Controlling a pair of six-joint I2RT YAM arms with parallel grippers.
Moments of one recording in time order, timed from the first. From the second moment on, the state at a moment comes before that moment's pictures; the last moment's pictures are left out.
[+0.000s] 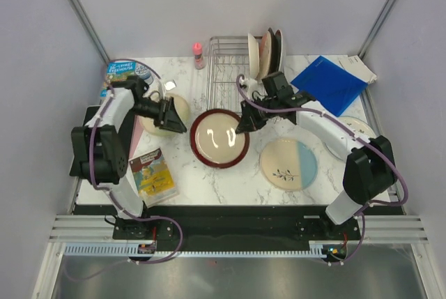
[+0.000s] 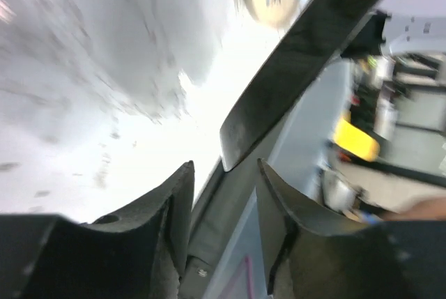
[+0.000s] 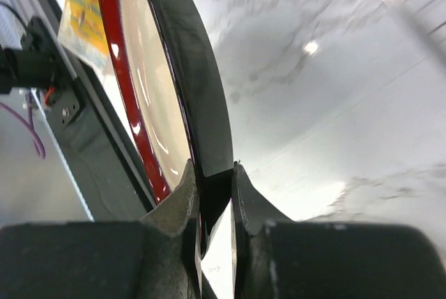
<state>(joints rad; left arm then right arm) -0.01 1.82 1.34 -1.18 1.04 0.43 0.51 1.62 1.25 -0.52 -0.65 0.04</state>
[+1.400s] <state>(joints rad) 0.02 1.61 1.27 -0.68 0.80 -0.01 0.64 2.26 2.22 -0.05 0.90 -0.17</state>
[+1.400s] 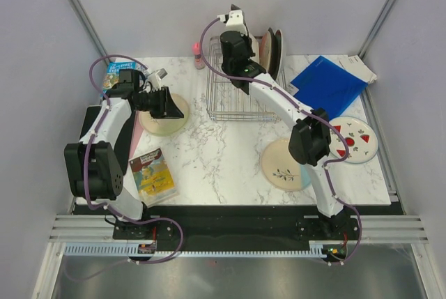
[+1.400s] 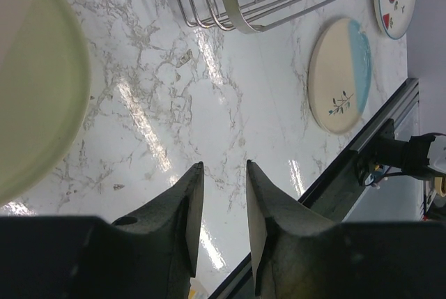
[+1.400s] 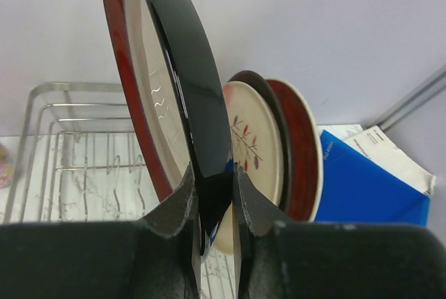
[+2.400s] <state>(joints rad) 0.02 1.54 1.16 -0.62 0.81 -0.04 0.64 2.37 2.20 -0.01 1.00 -0.23</state>
